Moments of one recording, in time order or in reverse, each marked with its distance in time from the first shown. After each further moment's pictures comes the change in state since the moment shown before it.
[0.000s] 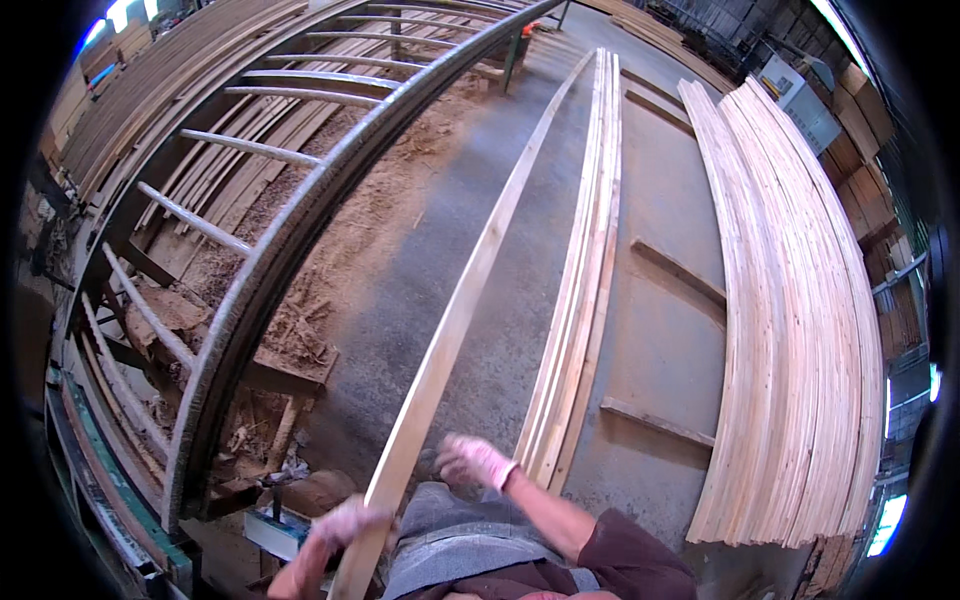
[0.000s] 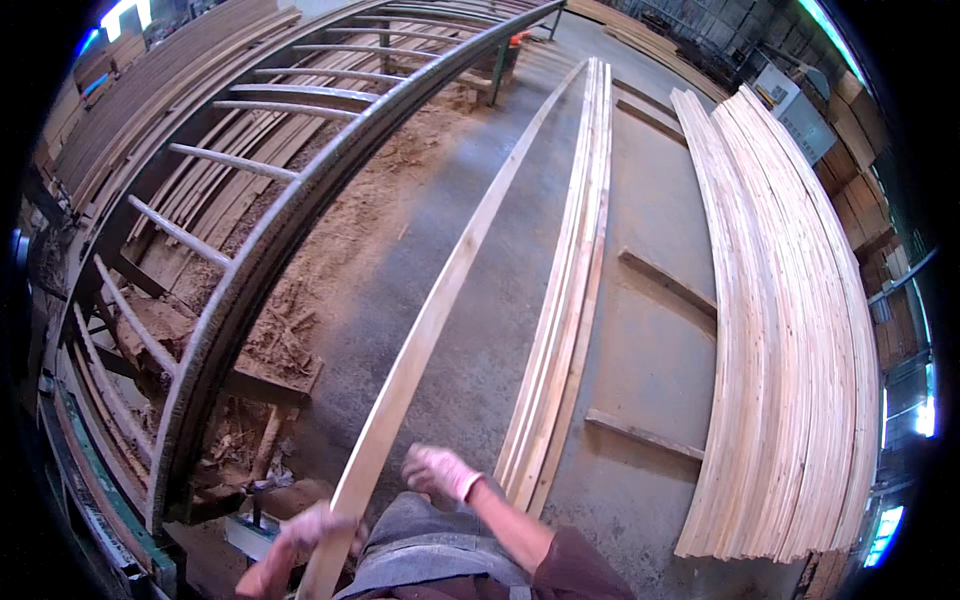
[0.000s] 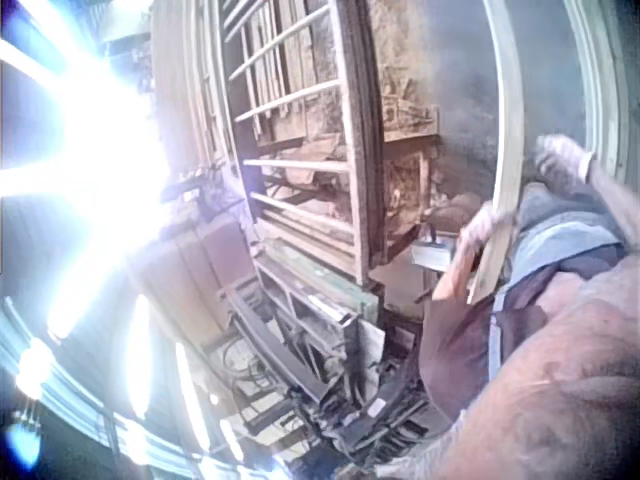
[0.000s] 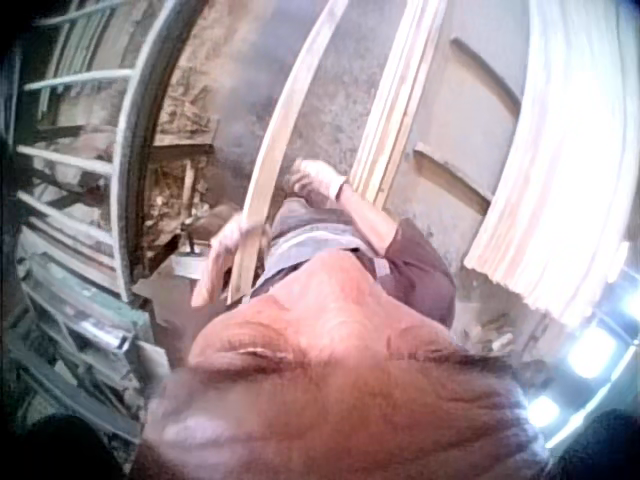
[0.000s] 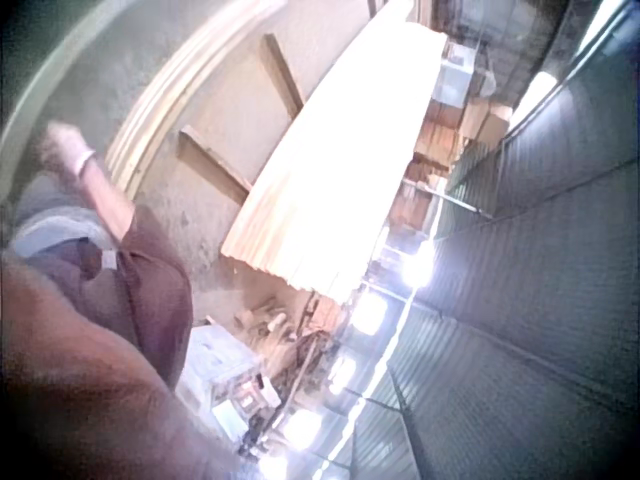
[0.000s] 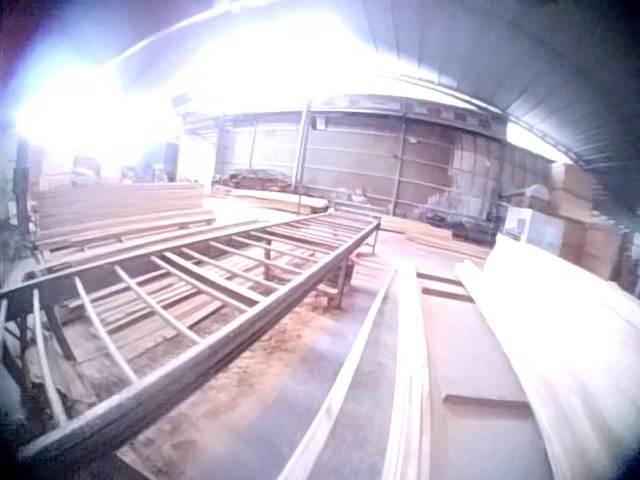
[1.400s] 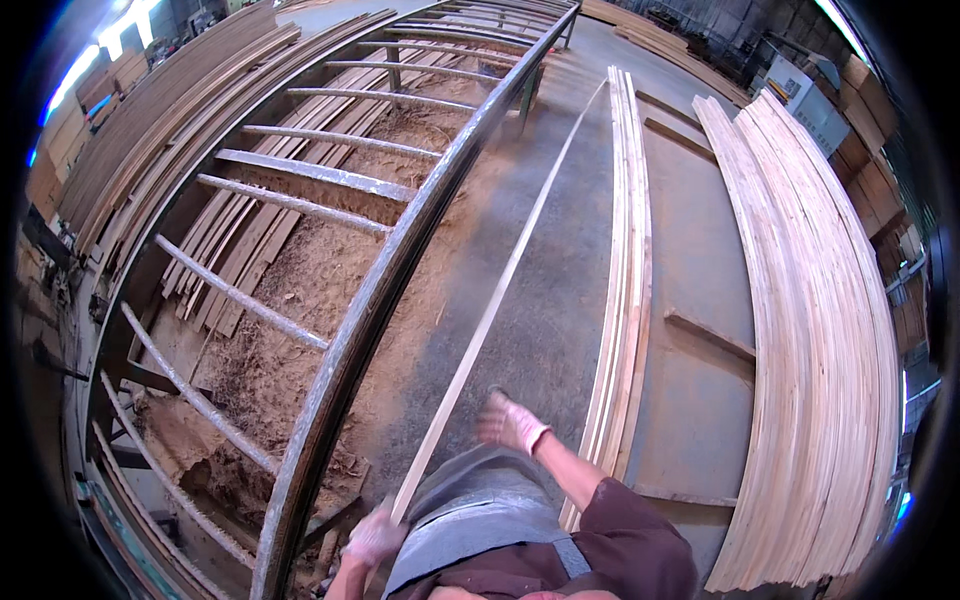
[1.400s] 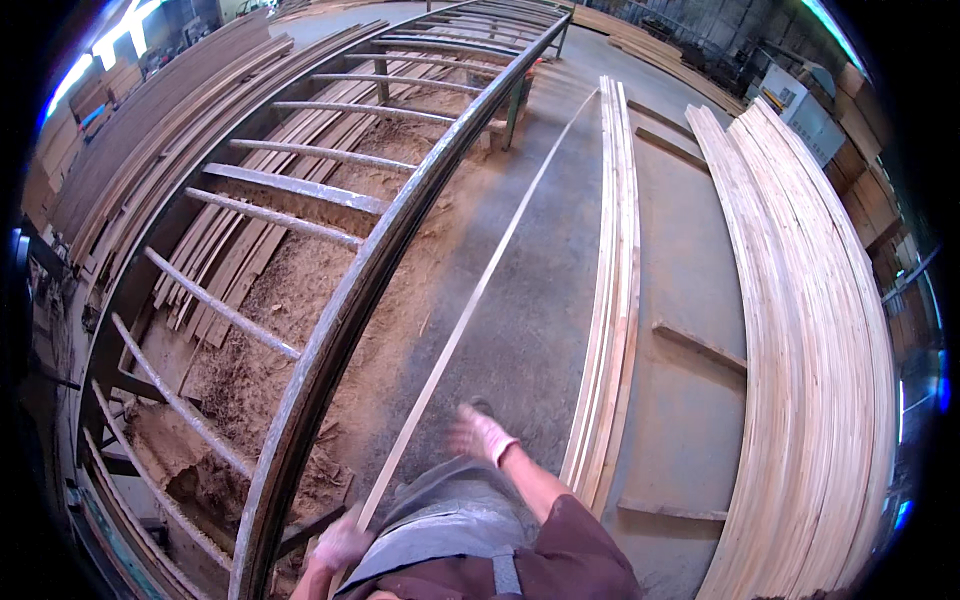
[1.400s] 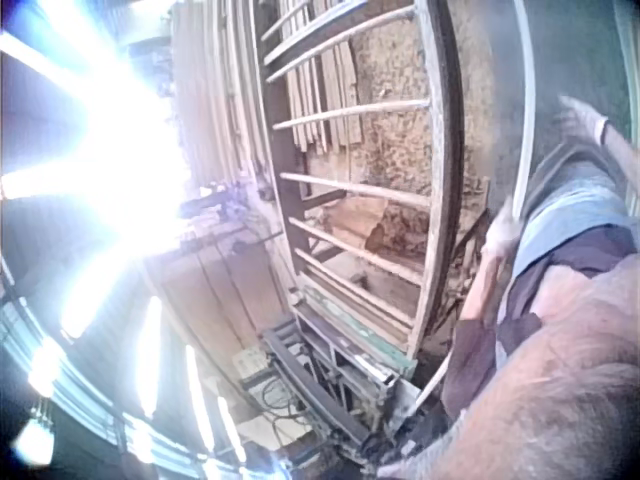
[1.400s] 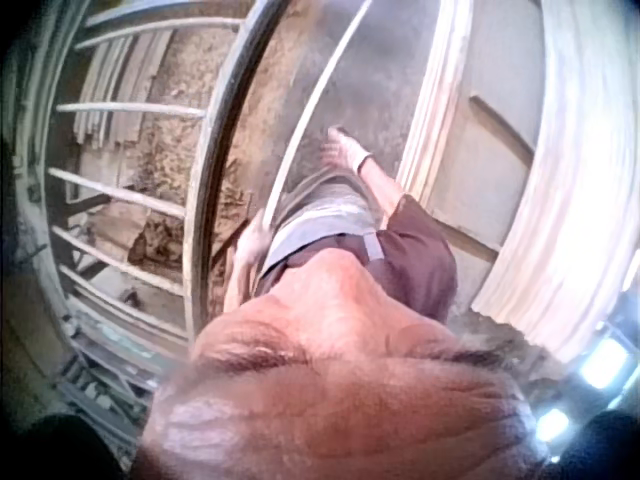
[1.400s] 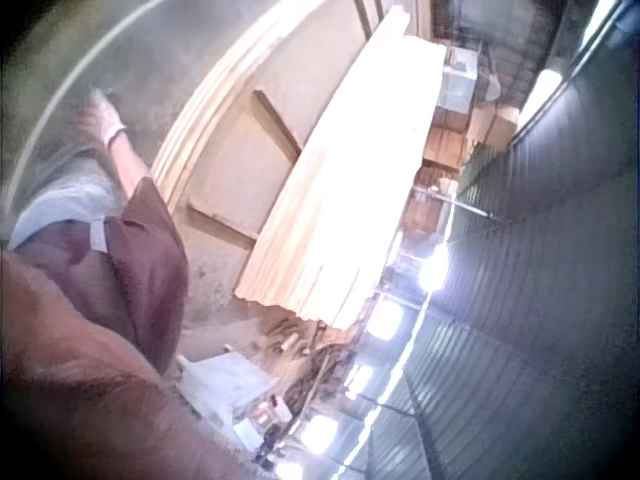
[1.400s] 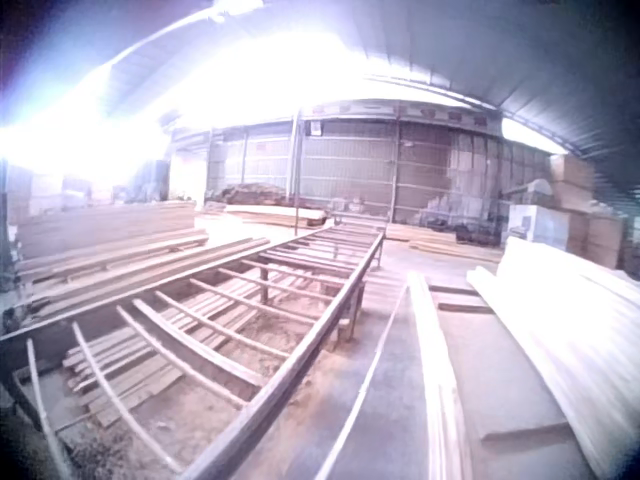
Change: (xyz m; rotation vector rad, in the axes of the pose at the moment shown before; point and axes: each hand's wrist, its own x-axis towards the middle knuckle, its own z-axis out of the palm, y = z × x) left_hand 0.125 0.424 -0.190 0.793 0.606 0.029; right_hand 0.256 -0.491 -0.067 0.316 0.164 -0.104
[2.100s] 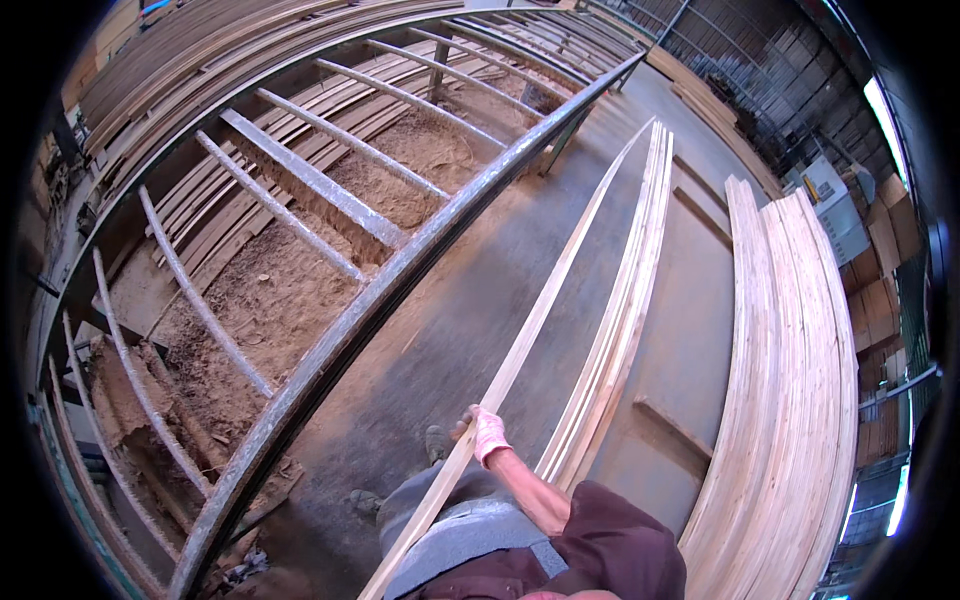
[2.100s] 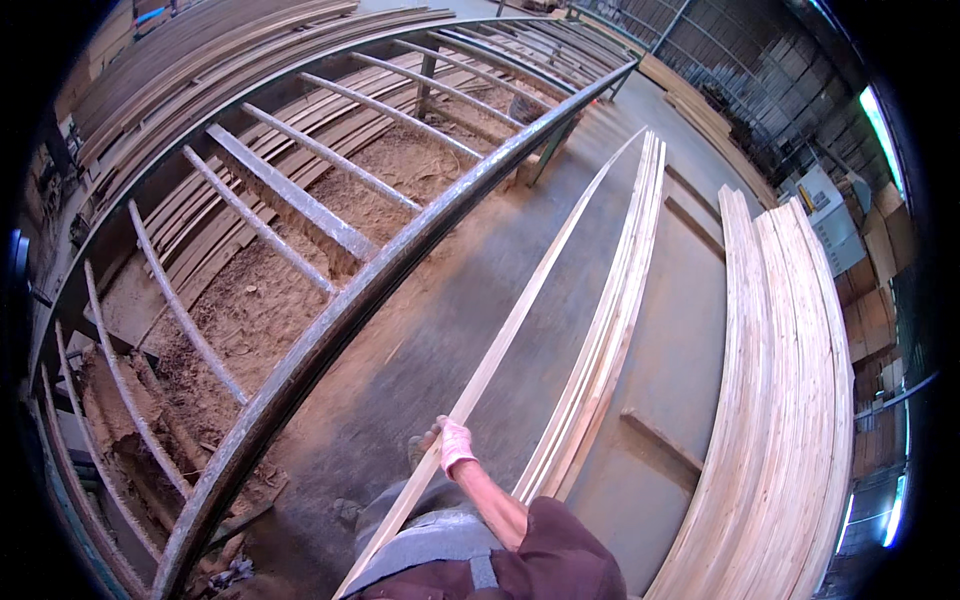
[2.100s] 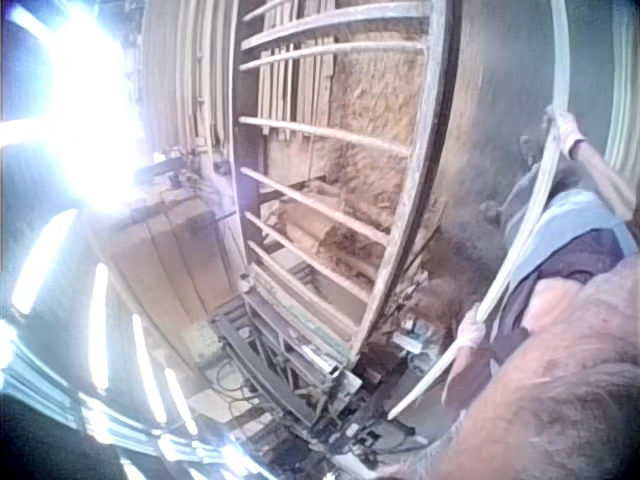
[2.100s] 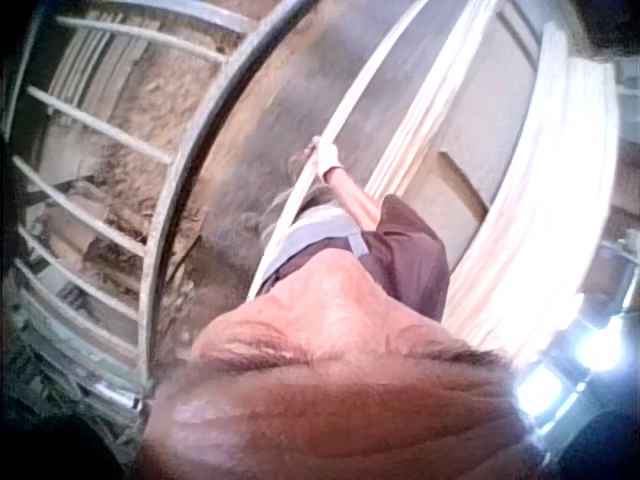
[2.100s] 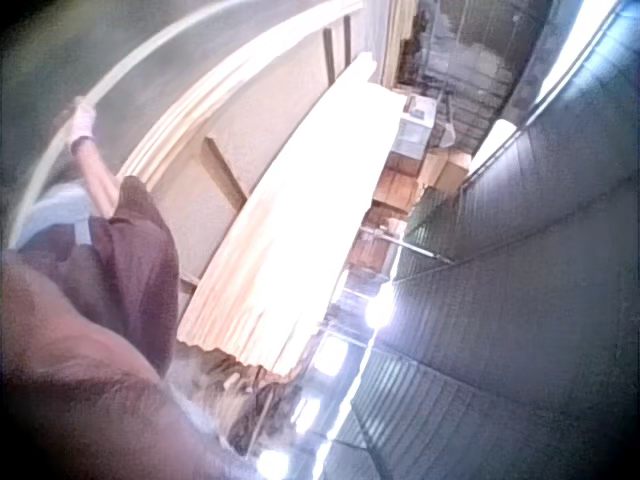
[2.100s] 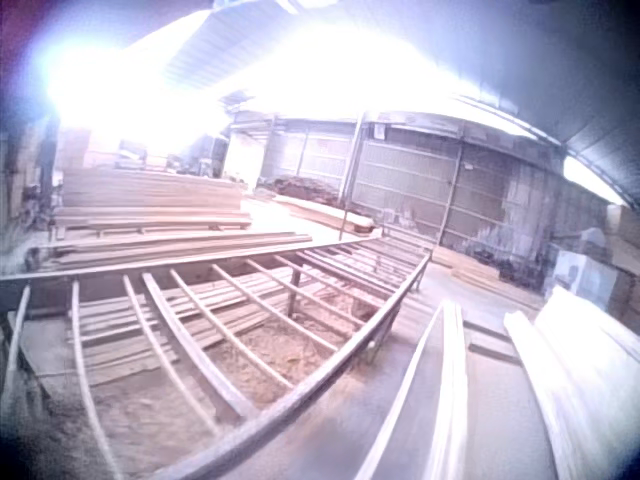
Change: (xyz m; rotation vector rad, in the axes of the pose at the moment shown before) left_hand -0.102 0.000 0.160 -0.236 0.111 -0.336; right_hand 0.097 -0.191 0.015 -0.051 0.372 -0.264
